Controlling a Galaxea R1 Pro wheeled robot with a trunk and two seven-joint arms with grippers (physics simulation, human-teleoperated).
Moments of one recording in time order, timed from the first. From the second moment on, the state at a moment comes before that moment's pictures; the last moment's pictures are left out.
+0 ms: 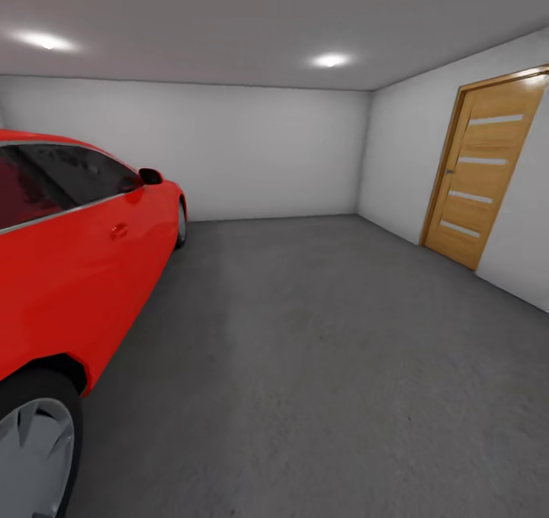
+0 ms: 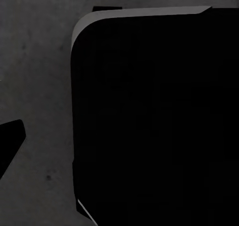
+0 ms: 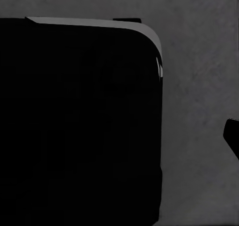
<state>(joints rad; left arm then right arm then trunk) 0.00 0.00 0.01 -0.03 0.01 -0.07 0.00 0.00 -0.01 0.00 0.01 -0.01 -0.16 0.00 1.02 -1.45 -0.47</state>
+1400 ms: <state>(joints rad) 0.00 0.00 0.01 -0.03 0.01 -0.07 0.00 0.00 -0.01 0.00 0.01 -0.01 -0.16 0.00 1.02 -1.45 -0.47</state>
